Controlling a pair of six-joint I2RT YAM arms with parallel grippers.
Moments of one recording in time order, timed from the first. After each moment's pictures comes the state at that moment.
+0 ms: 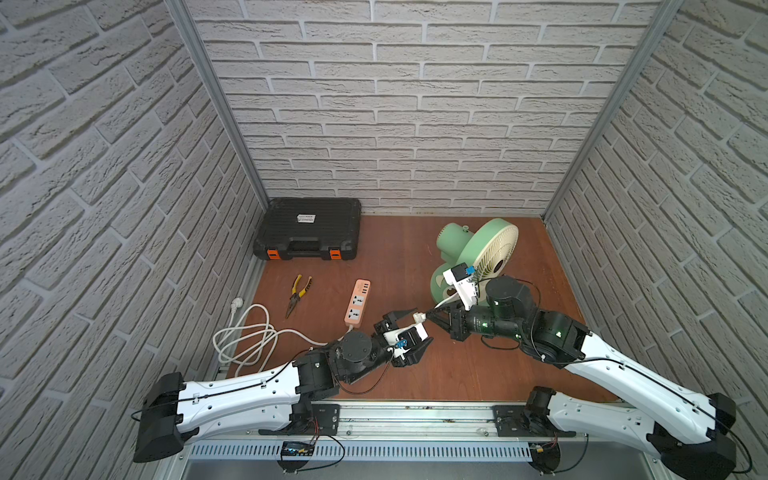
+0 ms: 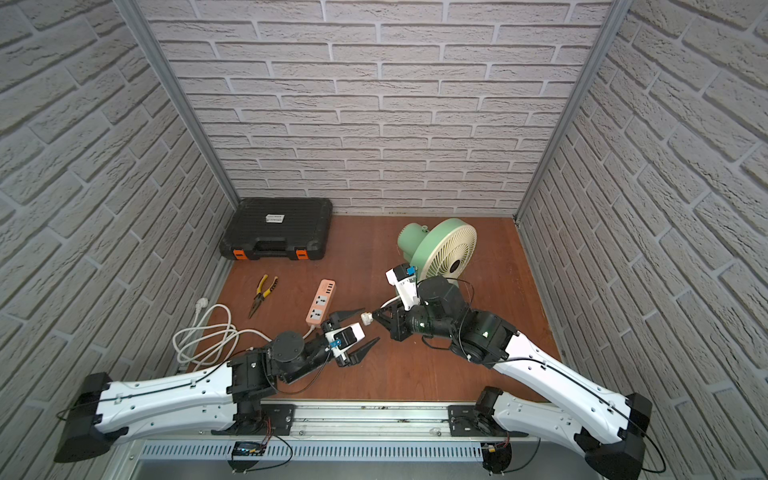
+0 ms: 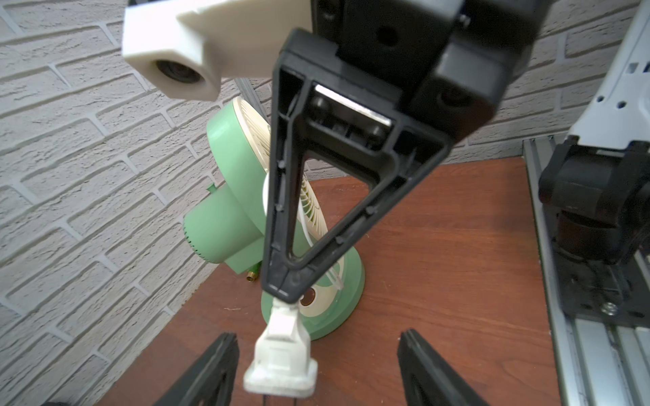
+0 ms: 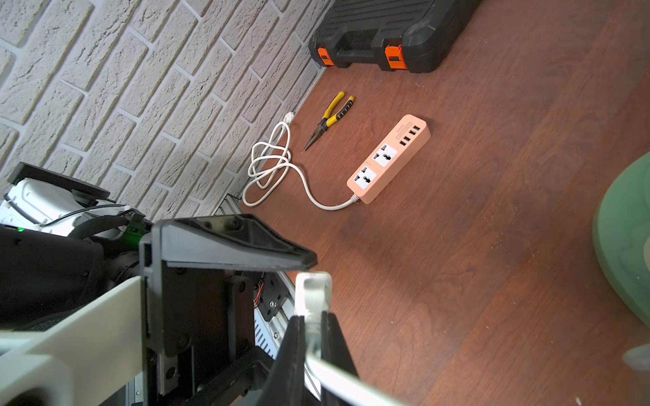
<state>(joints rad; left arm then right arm) -1.15 0.86 0.51 0.23 -0.23 0.35 0.85 0.96 0.99 -0.53 -0.22 0.62</state>
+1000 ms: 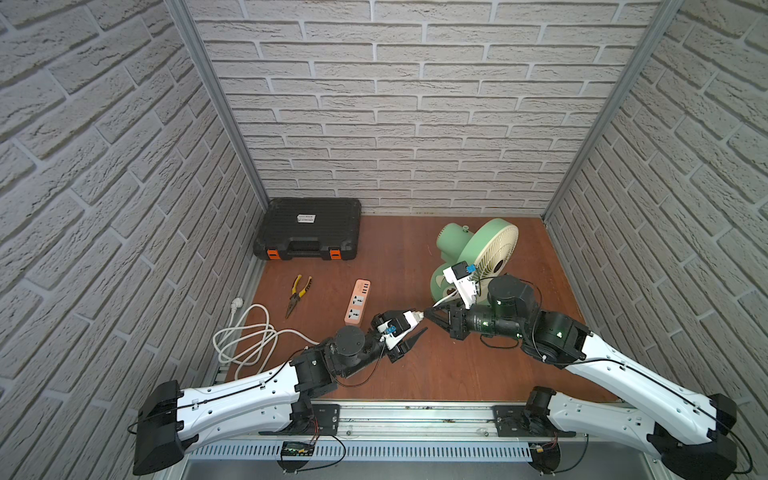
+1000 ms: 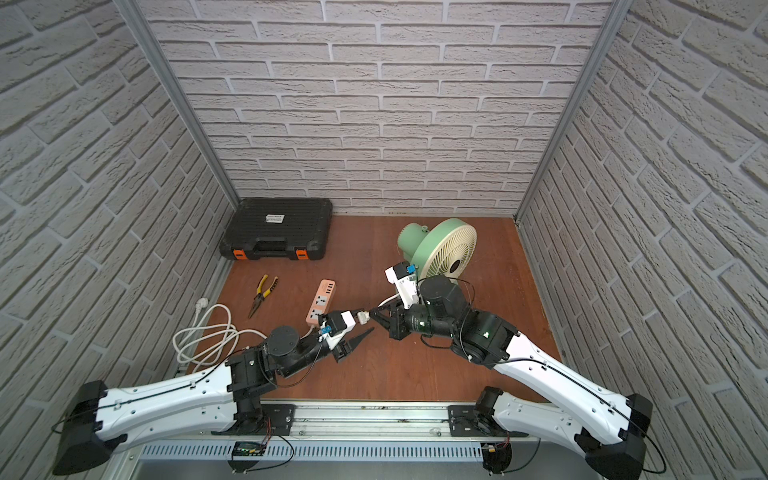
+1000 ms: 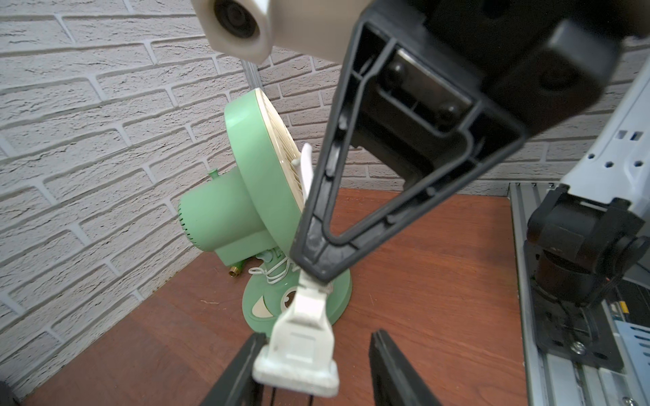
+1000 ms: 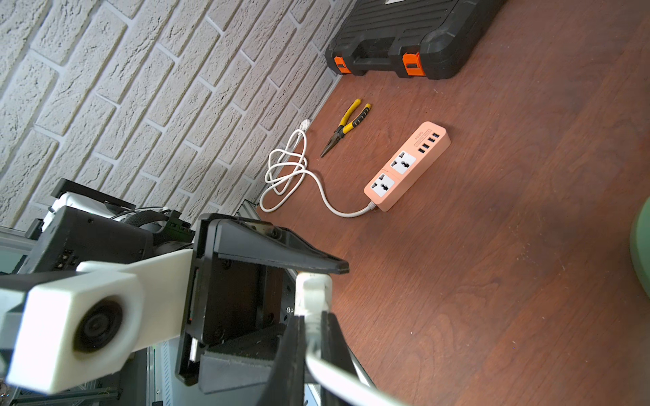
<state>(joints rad) -1.08 0.83 0.47 0.28 -0.13 0.20 0.85 0.96 0.99 -0.48 -0.25 0.65</state>
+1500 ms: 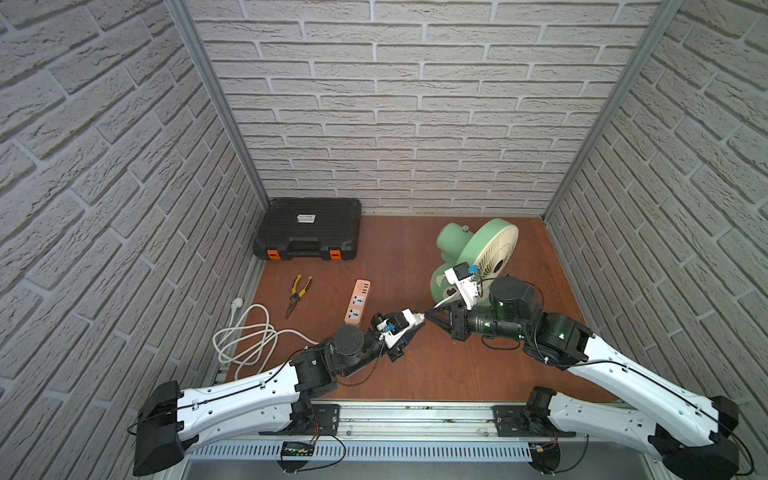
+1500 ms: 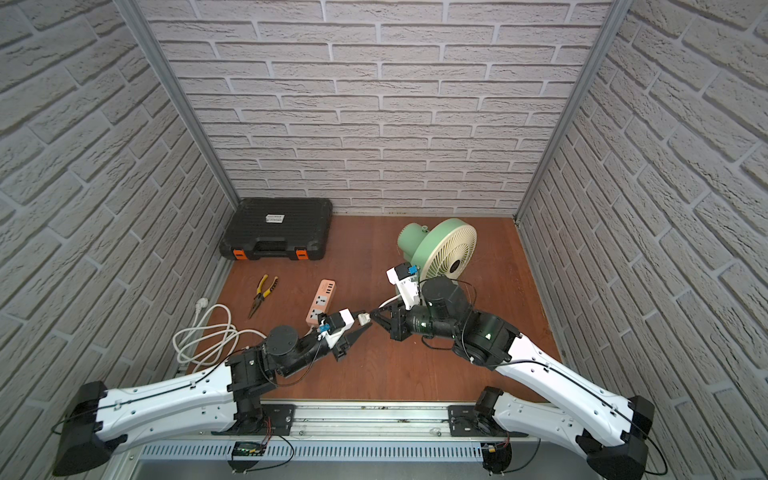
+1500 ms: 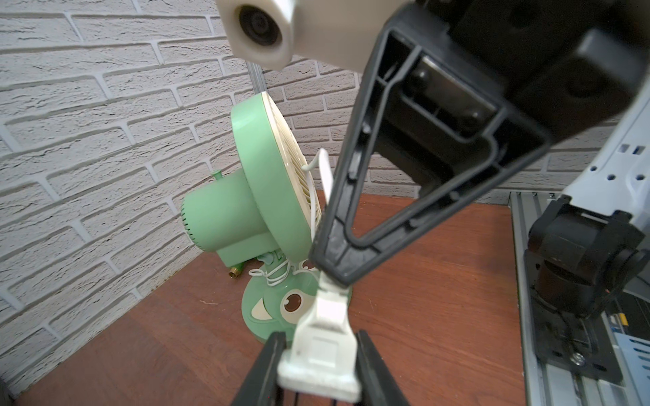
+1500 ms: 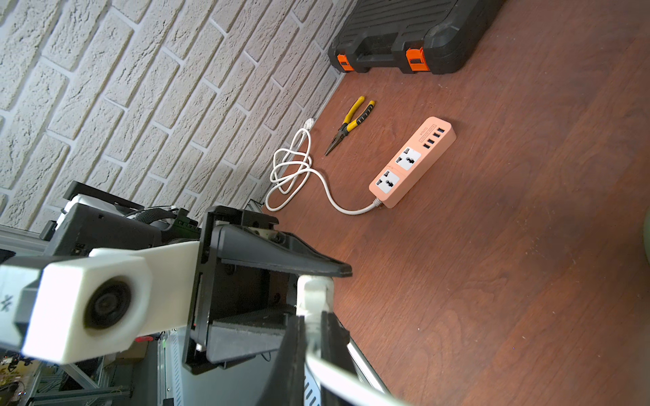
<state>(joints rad) -1.07 0.83 0.47 0.29 -0.13 0.18 0.85 0.95 0.98 -0.48 -0.26 0.68</state>
